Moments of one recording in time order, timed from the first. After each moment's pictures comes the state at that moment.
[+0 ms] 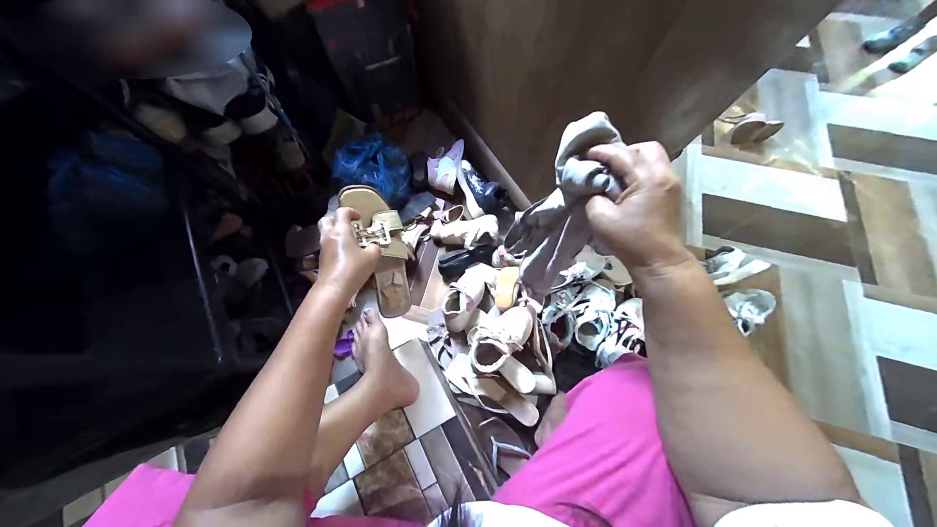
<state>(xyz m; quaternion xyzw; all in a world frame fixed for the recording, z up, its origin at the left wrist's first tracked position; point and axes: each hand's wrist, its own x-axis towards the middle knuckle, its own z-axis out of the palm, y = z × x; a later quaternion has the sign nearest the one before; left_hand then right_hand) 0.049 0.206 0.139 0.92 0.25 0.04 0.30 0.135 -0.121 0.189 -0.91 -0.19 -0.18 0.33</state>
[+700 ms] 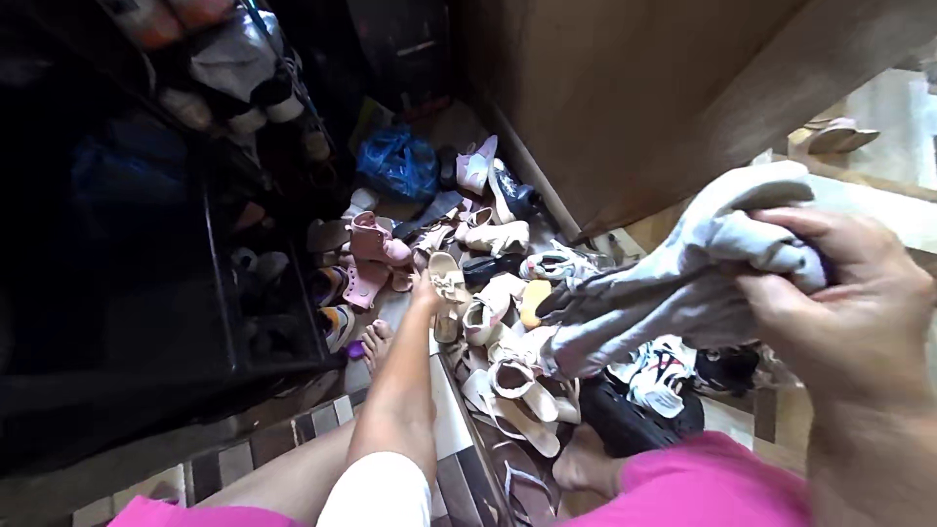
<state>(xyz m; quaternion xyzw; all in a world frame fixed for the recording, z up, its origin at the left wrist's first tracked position) 0.094 0.186 -0.050 0.85 0.31 -0.21 0.37 0.115 -0.177 0.185 -0.90 -0.21 -0.17 0.35</state>
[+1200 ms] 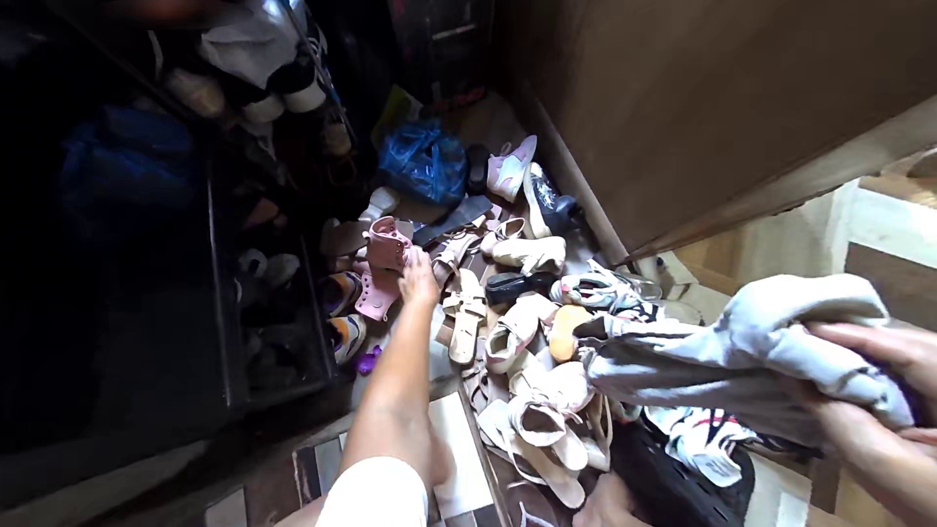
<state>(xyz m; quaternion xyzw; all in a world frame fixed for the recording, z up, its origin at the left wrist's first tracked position) 0.140 0.251 -0.065 0.91 0.30 -0.11 0.25 0.128 -0.178 0.138 -0.89 -0.26 -0.09 0.35</state>
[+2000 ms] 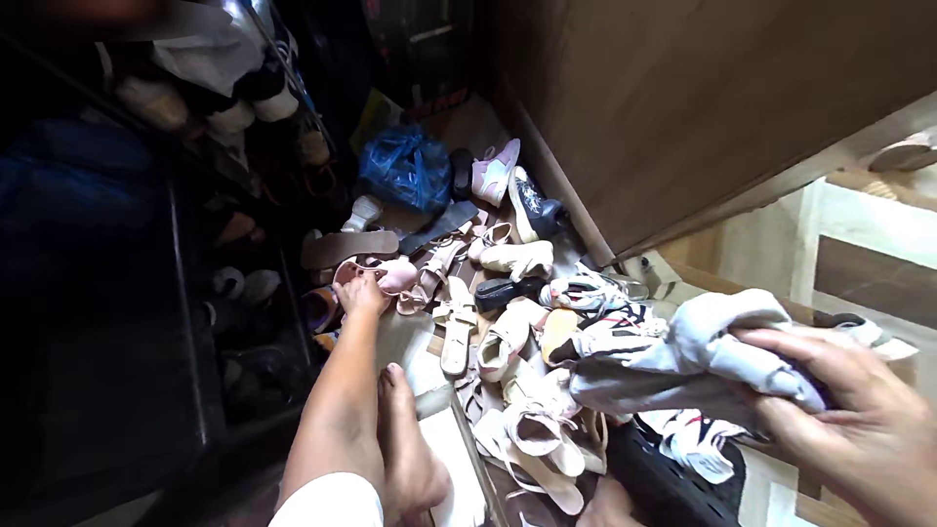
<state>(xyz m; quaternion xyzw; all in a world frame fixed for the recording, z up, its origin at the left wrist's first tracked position) 0.124 0.316 -0.042 0.91 0.34 -0.23 0.09 0.132 -0.168 0.121 -0.89 -0.26 -0.06 0.36</state>
